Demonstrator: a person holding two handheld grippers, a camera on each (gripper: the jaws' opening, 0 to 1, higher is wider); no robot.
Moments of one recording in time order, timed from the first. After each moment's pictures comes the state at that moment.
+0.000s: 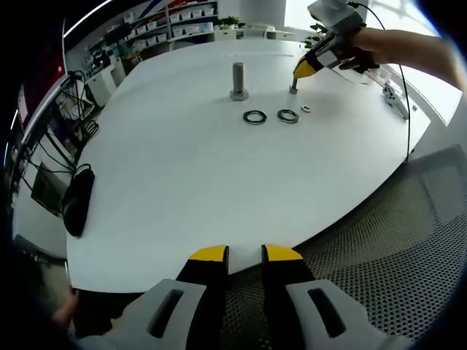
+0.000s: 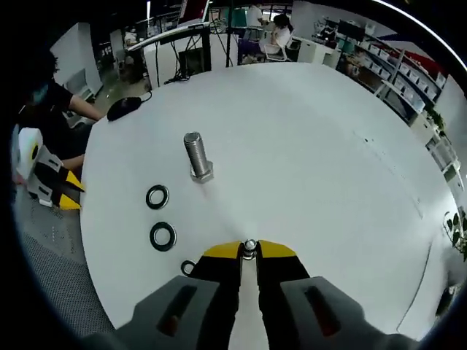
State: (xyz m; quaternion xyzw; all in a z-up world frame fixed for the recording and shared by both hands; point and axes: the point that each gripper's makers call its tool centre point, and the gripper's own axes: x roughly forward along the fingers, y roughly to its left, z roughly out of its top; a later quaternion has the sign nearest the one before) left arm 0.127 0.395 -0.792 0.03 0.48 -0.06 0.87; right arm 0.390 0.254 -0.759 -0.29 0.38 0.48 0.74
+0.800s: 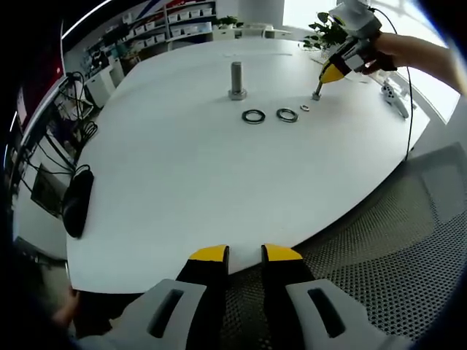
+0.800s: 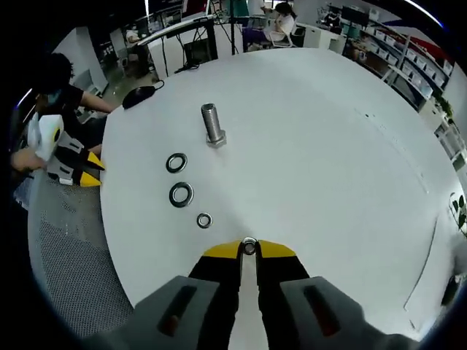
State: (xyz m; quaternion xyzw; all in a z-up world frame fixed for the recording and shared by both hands) left arm 0.127 0.394 -0.792 0.03 0.48 -0.07 0.87; right arm 0.358 0.205 -0.755 -0.28 0.42 0.50 0.70
